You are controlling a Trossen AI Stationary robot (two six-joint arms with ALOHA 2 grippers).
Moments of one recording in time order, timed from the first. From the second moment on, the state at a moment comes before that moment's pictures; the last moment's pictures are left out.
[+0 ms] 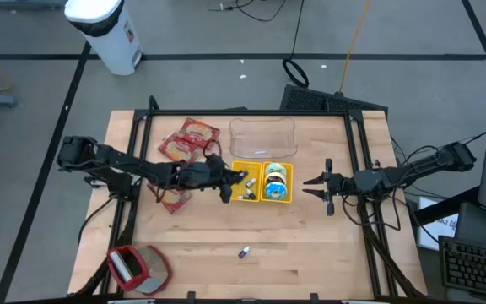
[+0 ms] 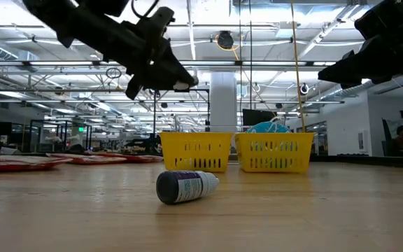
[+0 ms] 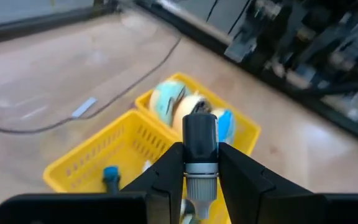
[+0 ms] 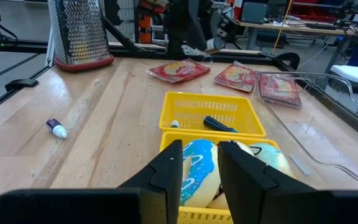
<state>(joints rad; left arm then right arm) -0.06 1.47 0.70 0.39 -0.29 -0.53 0.27 0.49 0.12 0.19 0.31 0.01</state>
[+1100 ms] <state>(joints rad) -0.05 1.81 0.97 0.05 -0.33 -0.61 0.27 0.49 0.12 0.17 0.34 0.02</state>
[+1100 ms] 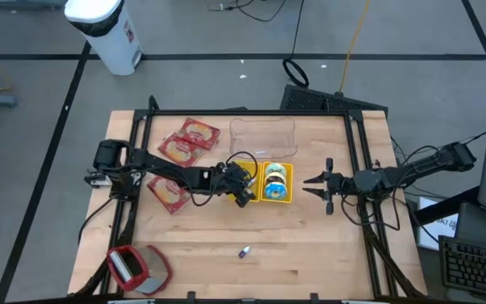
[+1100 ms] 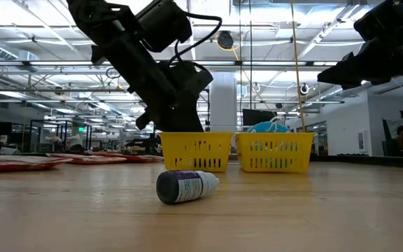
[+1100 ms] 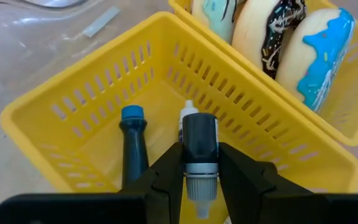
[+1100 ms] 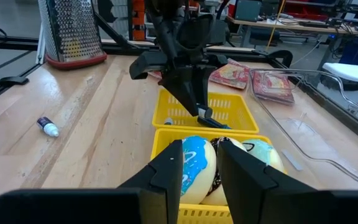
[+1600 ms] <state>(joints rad) -0.05 1.81 0.97 0.05 -0.33 -0.62 0.27 0.49 0.12 0.17 0.34 0.02</state>
